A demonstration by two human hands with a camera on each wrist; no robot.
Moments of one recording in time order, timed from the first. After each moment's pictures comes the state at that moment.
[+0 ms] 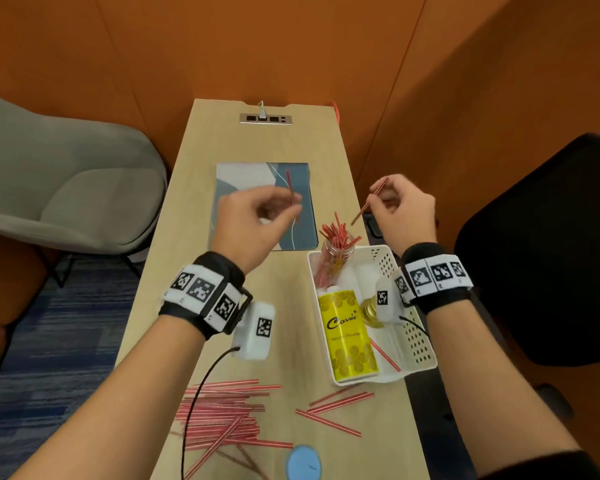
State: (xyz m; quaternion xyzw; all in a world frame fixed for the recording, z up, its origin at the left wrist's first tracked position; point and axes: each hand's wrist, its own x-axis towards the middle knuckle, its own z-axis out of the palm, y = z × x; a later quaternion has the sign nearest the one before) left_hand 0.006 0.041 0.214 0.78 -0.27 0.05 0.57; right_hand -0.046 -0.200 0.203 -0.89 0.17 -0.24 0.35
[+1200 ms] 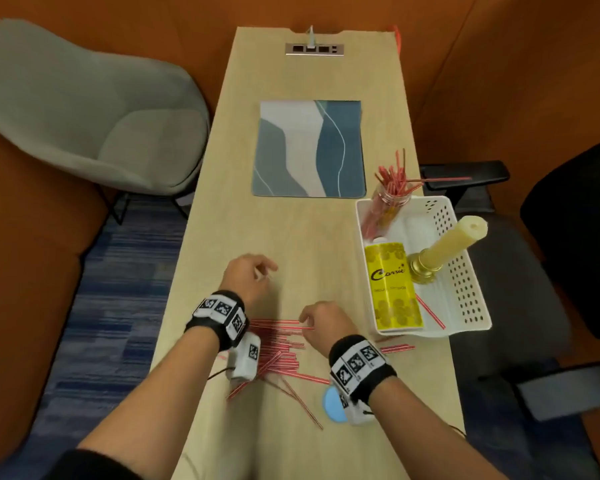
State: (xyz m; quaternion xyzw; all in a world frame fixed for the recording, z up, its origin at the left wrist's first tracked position) left_hand -0.043 0.157 0.029 0.92 -0.09 -0.18 0.33; right_hand -0.152 -0.012 -0.001 -0.93 0.05 0.23 0.29
